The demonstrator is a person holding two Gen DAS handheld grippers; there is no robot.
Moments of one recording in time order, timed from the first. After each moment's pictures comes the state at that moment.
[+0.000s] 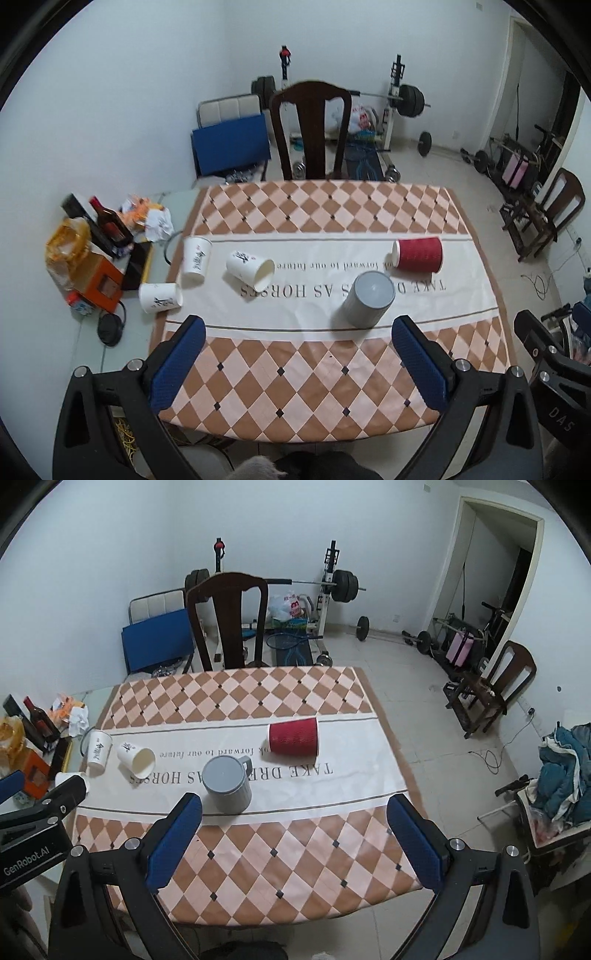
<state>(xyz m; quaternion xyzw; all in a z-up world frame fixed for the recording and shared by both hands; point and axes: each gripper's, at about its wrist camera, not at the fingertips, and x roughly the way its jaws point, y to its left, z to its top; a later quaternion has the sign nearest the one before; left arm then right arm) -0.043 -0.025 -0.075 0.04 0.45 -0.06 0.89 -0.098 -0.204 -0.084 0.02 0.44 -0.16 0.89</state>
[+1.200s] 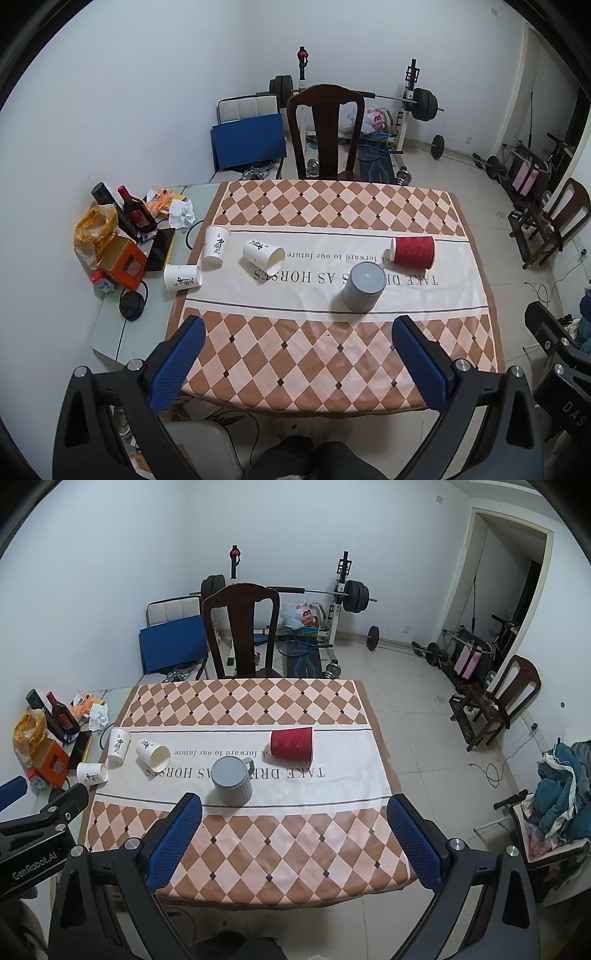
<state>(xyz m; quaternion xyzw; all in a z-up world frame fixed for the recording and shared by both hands) -0.091 -0.023 -0.035 0.04 0.46 -0.03 0.89 -0.140 -0.213 -0.019 0.01 0.43 -0.13 0.89</state>
